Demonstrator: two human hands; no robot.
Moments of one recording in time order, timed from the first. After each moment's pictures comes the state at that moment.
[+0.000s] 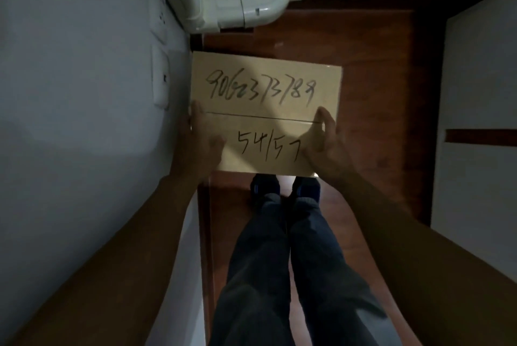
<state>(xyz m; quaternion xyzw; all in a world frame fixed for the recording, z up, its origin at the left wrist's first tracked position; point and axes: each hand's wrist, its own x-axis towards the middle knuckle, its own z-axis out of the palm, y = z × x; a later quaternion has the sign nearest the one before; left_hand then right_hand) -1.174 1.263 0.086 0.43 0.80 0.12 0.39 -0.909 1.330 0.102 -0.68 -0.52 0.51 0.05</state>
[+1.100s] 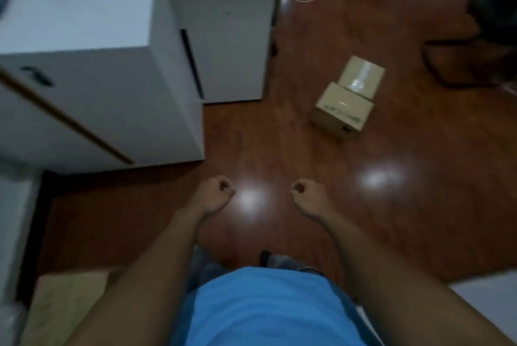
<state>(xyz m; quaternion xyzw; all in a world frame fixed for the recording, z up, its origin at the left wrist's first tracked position) -0.689 0.927 0.528 0.86 0.16 -0.27 0.39 -0.659 0.679 0.523 -0.91 0.07 0.29 0.30</state>
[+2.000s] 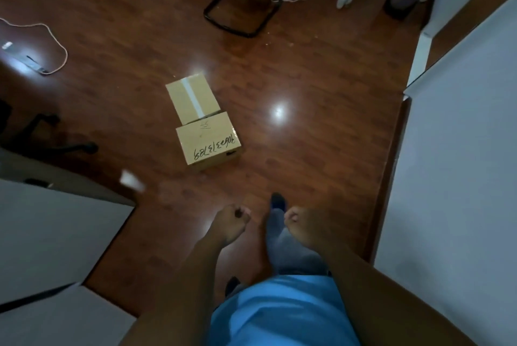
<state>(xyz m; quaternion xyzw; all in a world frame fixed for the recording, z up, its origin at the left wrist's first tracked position) -0.321 0.596 0.479 0.79 -0.15 -0.51 0.30 -0.481 0.460 0.510 -0.75 0.47 0.19 0.42</state>
